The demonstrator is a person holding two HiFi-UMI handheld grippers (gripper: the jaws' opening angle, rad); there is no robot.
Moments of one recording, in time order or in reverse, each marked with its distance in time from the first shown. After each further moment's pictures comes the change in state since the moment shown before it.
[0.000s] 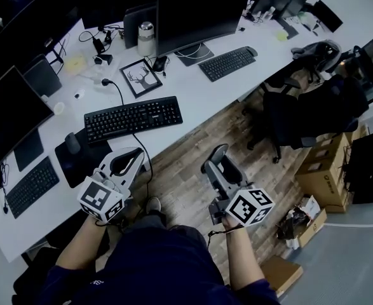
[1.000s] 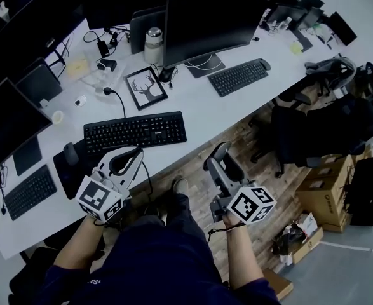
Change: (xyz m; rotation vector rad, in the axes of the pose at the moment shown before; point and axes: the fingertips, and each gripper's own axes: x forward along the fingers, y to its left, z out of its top) left arm 0.050 0.063 0.007 -0.013 0.011 0.074; right arm 0.088 -0.037 0.041 -0.007 0.034 0.049
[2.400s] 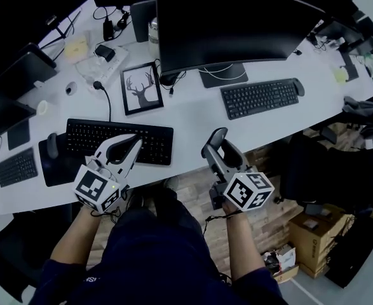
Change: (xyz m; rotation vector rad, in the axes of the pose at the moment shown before) left arm 0.161 0.063 -0.008 -0.072 0.117 0.262; right arm 0.166 -0.146 0.052 -0.047 0.278 0.176
